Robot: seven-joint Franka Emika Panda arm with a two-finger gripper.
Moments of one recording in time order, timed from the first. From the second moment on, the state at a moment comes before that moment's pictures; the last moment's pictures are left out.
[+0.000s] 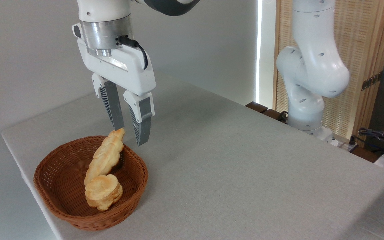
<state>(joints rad) -0.24 0.07 0.17 -1.60 -0.05 1.73 0.64</state>
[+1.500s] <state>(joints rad) -0.05 0.09 -0.04 -1.60 -0.05 1.73 0.64</state>
